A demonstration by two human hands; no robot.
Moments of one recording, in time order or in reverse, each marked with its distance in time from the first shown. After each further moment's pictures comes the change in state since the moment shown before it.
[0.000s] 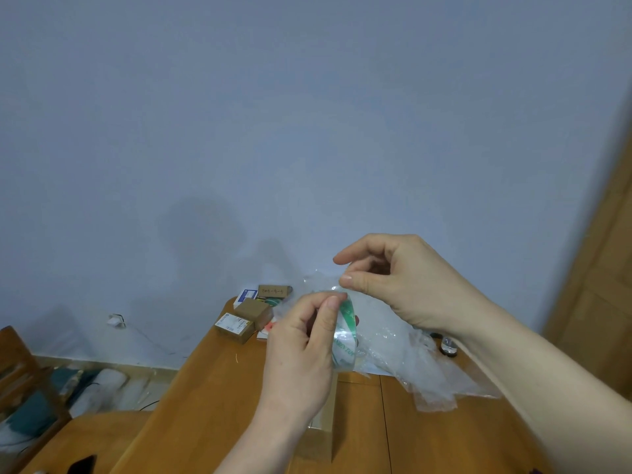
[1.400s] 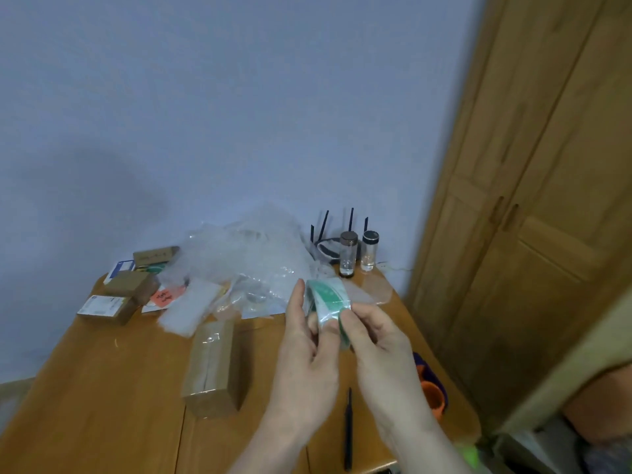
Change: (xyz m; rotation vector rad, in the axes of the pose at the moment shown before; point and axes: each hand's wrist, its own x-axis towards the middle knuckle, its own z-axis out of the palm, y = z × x) left_hand -0.068 -0.112 0.169 -0.060 -0.418 -0.246; right_hand -0.175 0.164 0.019 0.397 0.722 0.565
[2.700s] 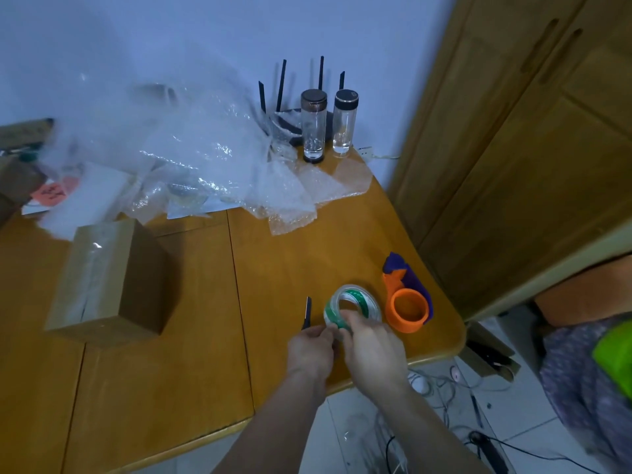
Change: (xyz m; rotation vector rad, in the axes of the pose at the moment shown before) left_hand 0.000 -0.304 0.145 -0.051 0.146 -1.128; right_hand 0.047 0.312 -0.110 -1.204 -0.176 0.040
